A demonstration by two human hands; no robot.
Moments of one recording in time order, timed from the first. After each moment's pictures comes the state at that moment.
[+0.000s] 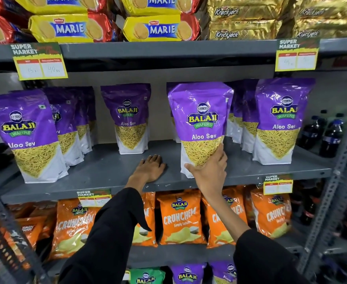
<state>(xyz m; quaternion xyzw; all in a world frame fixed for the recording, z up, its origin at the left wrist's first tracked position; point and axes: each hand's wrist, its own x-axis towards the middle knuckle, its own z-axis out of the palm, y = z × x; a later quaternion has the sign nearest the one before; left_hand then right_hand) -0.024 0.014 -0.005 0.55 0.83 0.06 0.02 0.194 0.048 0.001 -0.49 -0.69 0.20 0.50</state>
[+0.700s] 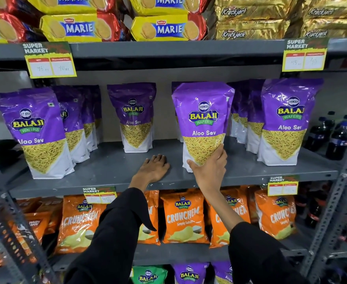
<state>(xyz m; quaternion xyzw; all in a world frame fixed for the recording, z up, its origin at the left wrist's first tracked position) -0.021 0.006 -0.007 0.57 0.82 0.06 0.01 0.177 0.055 -0.006 -0.49 -0.69 0.17 0.50</state>
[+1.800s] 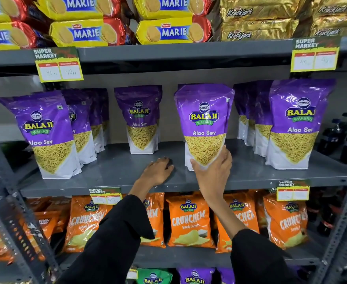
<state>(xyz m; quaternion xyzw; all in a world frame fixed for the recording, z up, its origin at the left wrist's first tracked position) -0.011 -0.010 0.000 0.55 0.82 0.16 0.01 0.171 0.056 -0.018 -0.44 -0.68 0.16 0.56</state>
